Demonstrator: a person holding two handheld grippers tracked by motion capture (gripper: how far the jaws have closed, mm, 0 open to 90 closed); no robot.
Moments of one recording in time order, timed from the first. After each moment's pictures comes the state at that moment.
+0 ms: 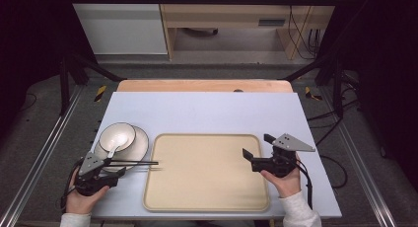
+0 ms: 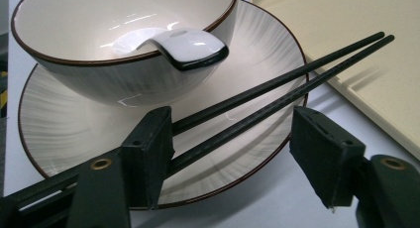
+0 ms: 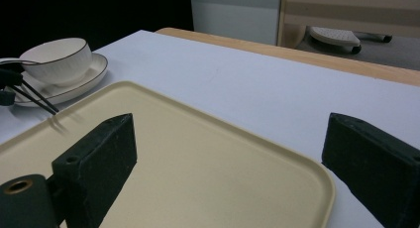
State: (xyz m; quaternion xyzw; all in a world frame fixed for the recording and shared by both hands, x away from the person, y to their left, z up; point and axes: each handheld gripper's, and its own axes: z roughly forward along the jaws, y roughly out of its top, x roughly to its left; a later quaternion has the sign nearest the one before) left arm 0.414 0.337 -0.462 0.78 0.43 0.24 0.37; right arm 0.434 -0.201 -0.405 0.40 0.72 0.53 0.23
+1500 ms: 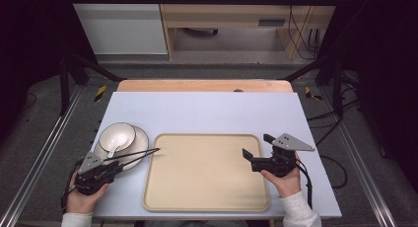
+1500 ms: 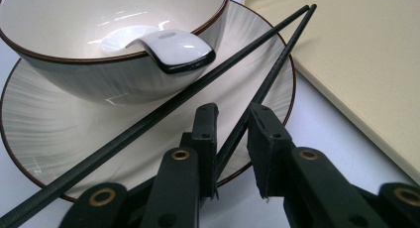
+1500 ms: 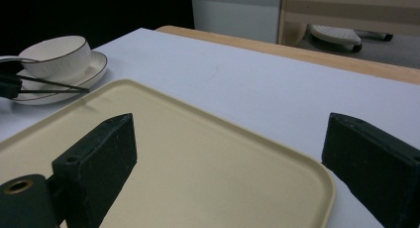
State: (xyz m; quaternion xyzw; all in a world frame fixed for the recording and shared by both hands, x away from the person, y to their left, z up) left arm 0.413 0.334 -0.459 0.78 0.44 0.23 0.38; right arm 0.435 -0.200 -0.405 0.40 0.72 0.53 0.23
